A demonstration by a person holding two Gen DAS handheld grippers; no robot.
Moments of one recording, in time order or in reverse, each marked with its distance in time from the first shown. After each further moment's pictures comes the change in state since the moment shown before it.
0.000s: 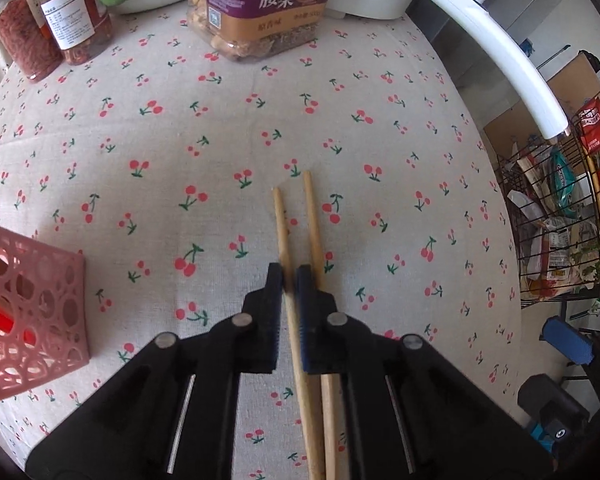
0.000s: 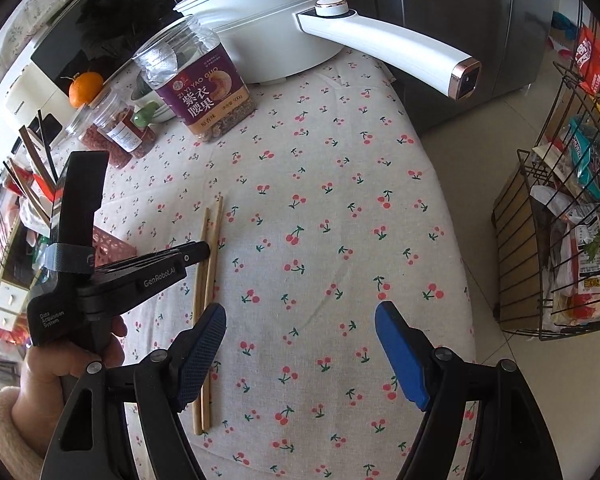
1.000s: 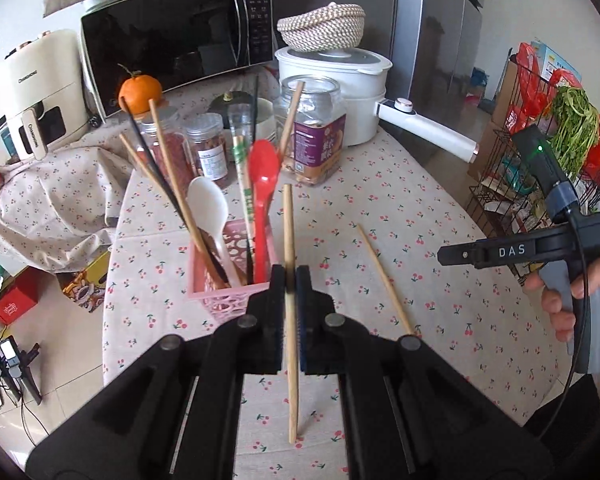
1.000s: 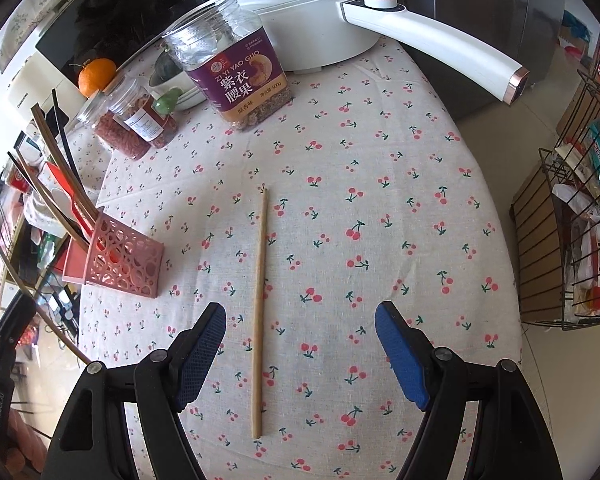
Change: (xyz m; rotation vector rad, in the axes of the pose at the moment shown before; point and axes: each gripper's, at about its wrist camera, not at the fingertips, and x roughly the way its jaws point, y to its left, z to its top) left arm -0.175 0.079 -0.095 0.196 -0.472 0.078; right arm 0.013 0.050 0.005 0.003 0.032 0.008
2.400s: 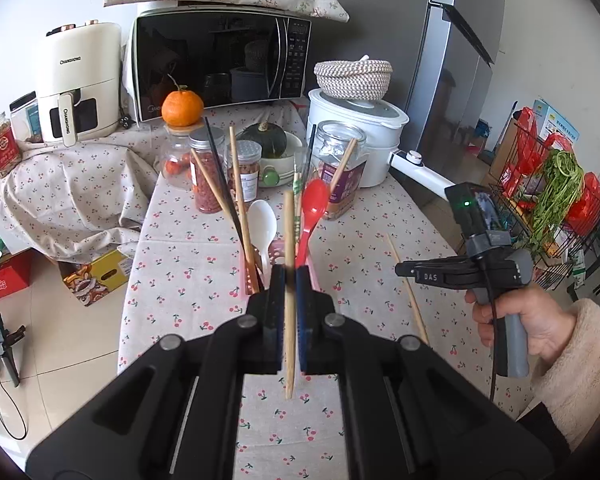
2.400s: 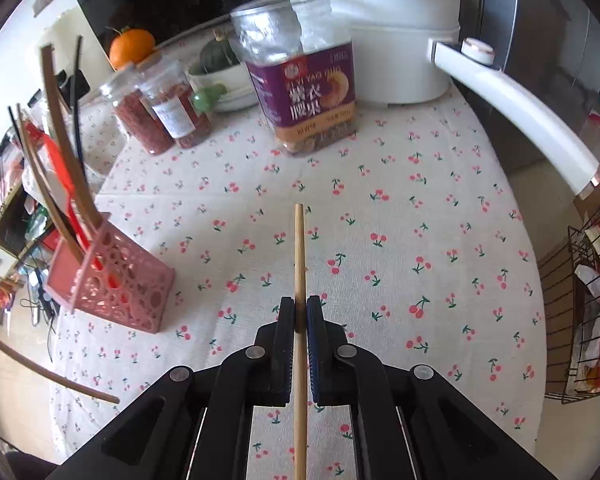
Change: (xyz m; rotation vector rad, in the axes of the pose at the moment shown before) left arm -0.048 0.039 -0.005 -0.119 -0.126 -0.038; right arm 0.022 0.055 0.014 -0.191 -0.138 -0.017
